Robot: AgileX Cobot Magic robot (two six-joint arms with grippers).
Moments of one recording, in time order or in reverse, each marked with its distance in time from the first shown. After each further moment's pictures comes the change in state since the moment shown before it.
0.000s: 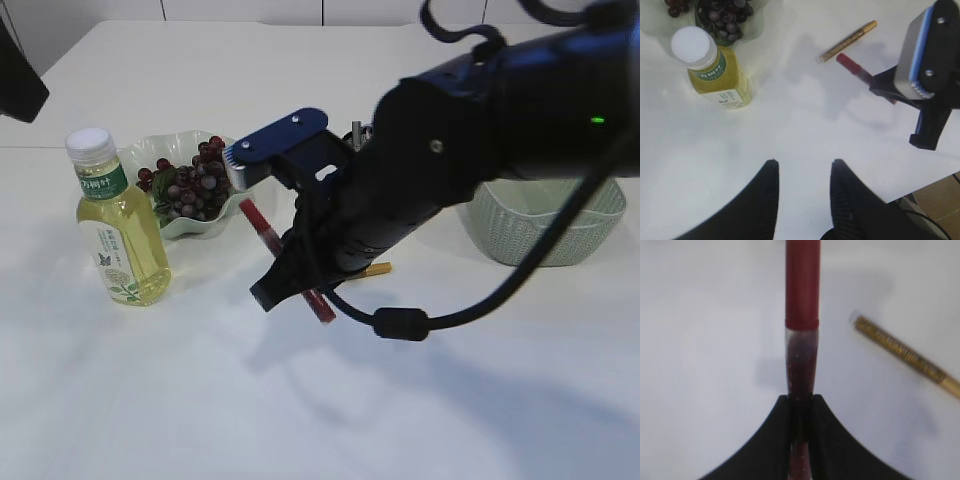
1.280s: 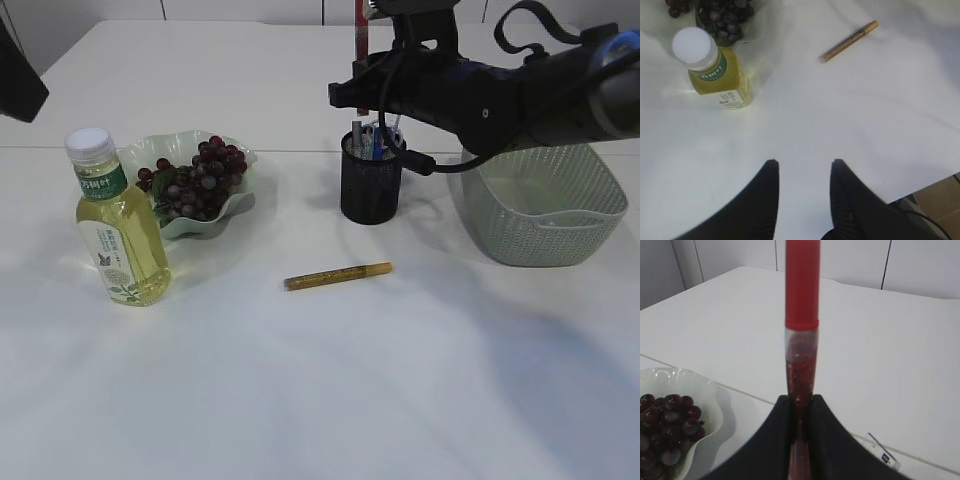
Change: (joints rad) left arm 0.000 0.000 0.000 0.000 0.000 0.000; right arm -0.343 0.182 -0.088 0.062 -0.932 -0.017
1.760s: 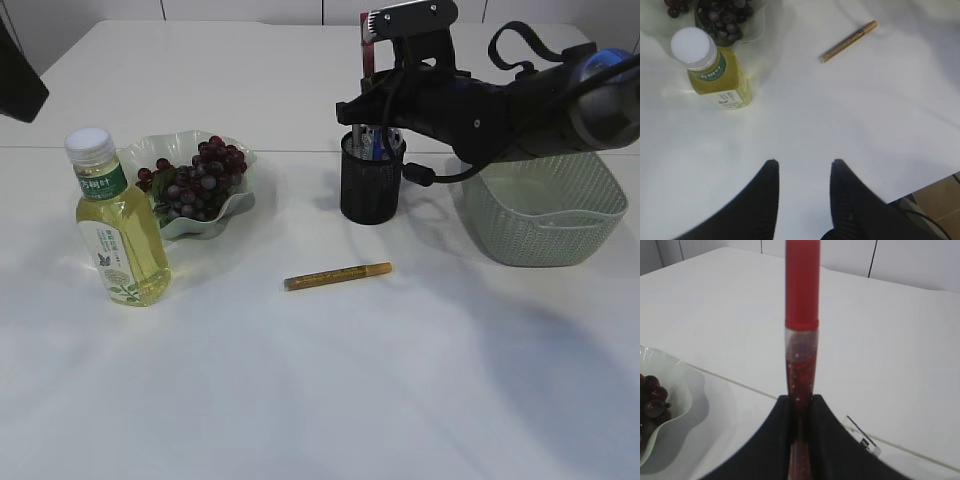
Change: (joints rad) left arm 0.000 0.000 0.000 0.000 0.000 0.000; right arm -0.019 0.071 -0.035 0.068 -0.001 -0.116
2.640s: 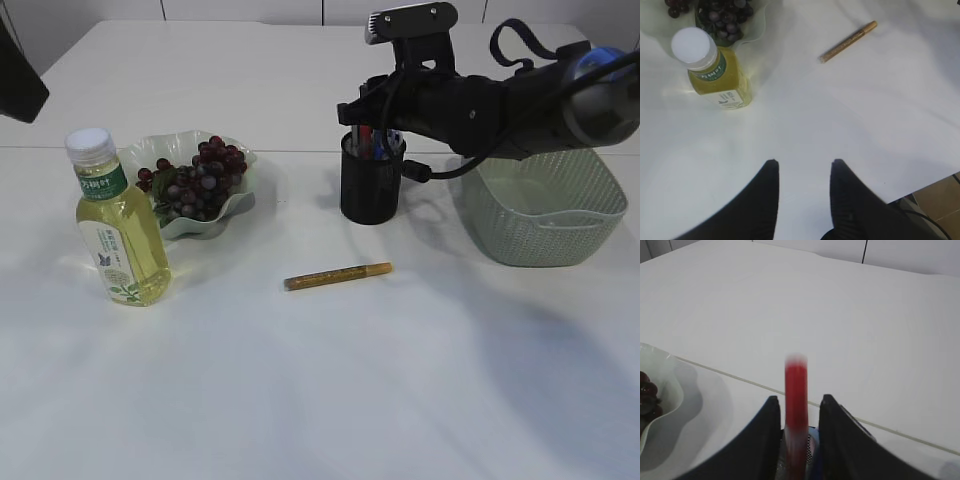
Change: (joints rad) left arm 0.000 0.000 0.000 0.000 0.000 0.000; right arm 0.000 0.018 -0.030 0.113 0.046 -0.081
